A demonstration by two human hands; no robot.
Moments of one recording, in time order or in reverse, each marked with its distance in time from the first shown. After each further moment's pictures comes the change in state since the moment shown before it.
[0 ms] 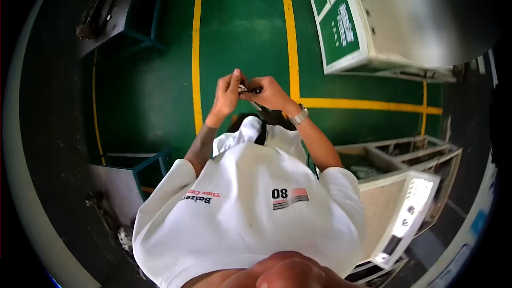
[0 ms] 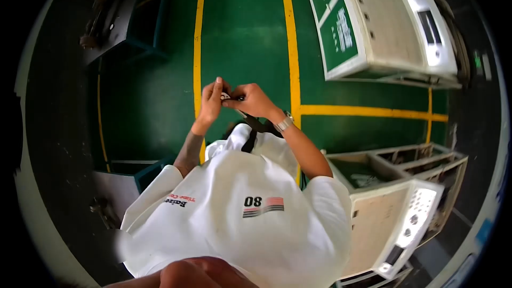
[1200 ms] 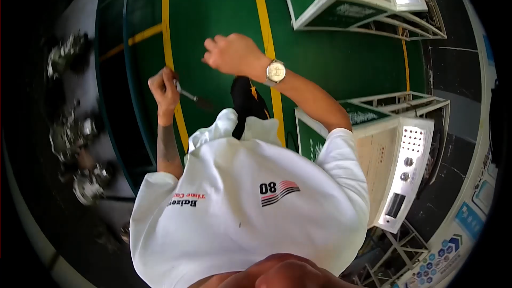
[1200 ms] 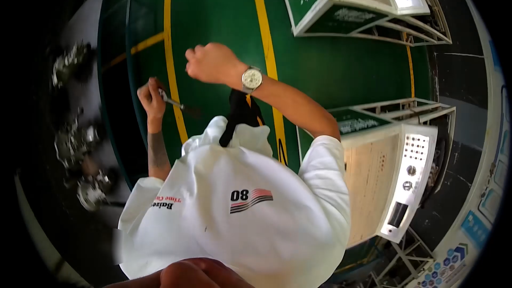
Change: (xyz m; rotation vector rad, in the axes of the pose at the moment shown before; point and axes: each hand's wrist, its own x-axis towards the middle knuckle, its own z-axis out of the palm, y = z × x) left_hand -1.756 -0.232 0.035 0.366 0.222 0.494; right_hand -1.470 -0.010 0.889 -1.421 0.068 -0.701
